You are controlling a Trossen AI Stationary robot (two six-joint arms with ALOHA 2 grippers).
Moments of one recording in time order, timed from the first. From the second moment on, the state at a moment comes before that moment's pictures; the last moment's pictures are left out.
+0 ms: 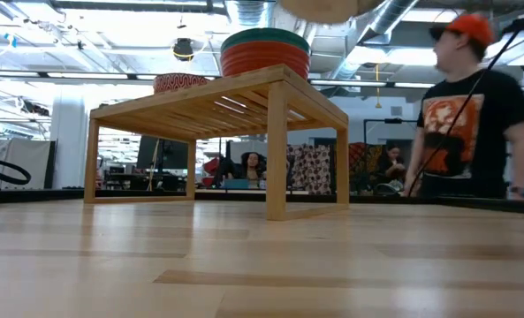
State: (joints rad) left arm -0.42 1.64 1.55 -0.59 -0.35 -1.24; right arm 0.49 1.69 1.59 -1.00 0.41 1.17
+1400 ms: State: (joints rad) left arm -0.46 1.70 1.55 -0.80 -0.32 -1.18; right arm 0.46 1.81 1.65 -0.93 0.39 1.17
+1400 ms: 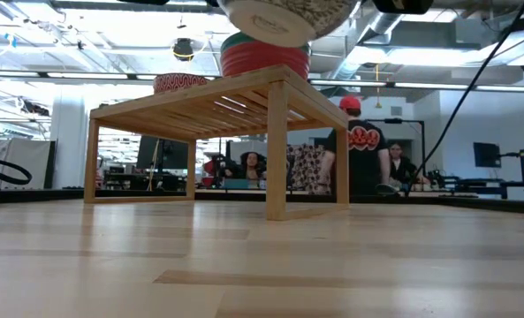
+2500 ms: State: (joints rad) left arm -0.40 1.42 1.55 -0.98 -0.29 -1.11; right arm 0.48 1.58 1.65 -1.04 0.47 1.02
